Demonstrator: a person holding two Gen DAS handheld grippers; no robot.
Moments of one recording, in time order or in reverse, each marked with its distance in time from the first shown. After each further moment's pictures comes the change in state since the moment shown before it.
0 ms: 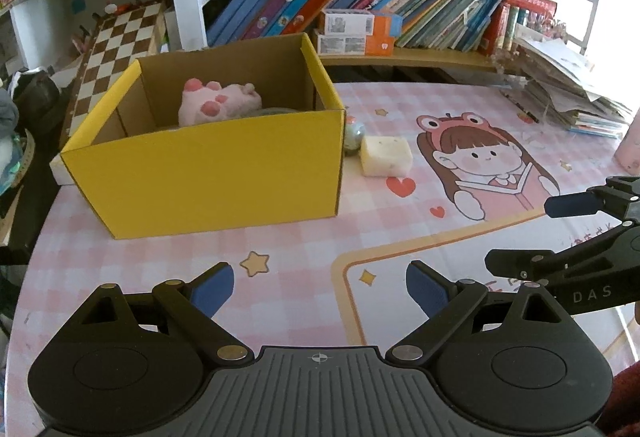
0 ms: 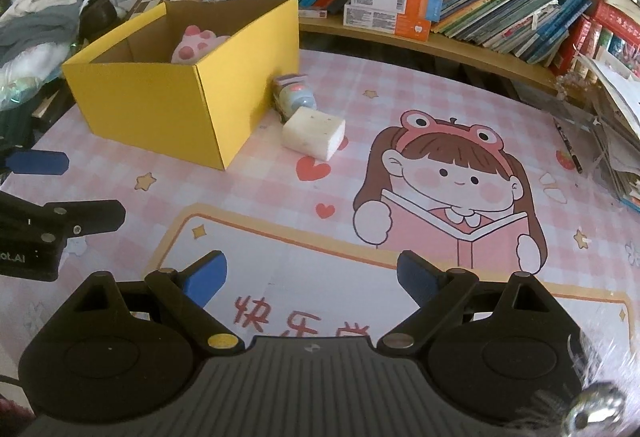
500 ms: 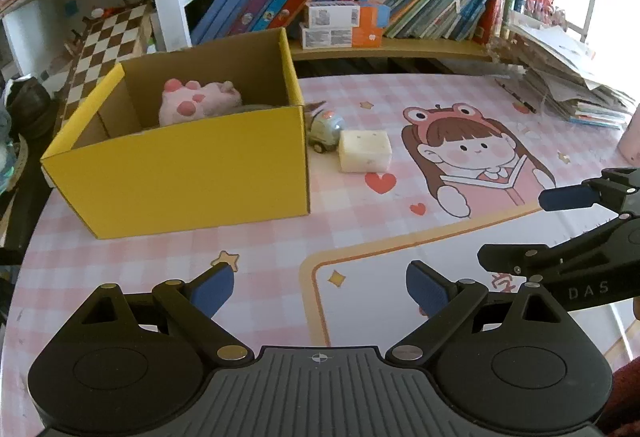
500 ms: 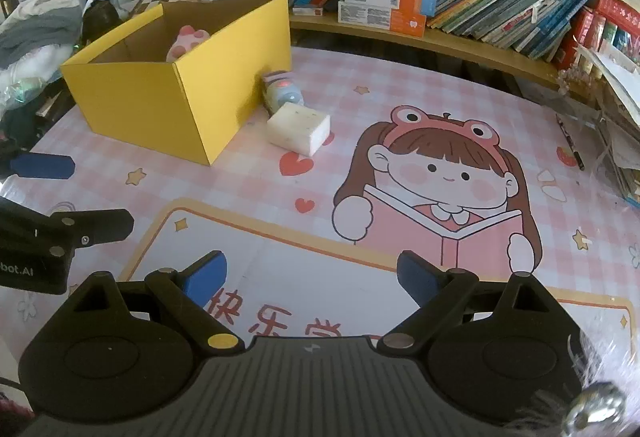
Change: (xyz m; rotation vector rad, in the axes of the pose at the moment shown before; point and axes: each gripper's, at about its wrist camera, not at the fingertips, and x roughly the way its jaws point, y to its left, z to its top) left arm 0.008 -0.033 0.004 0.017 0.023 0.022; right arm 0.003 -0.028 -0.006 0.002 -0.002 0.038
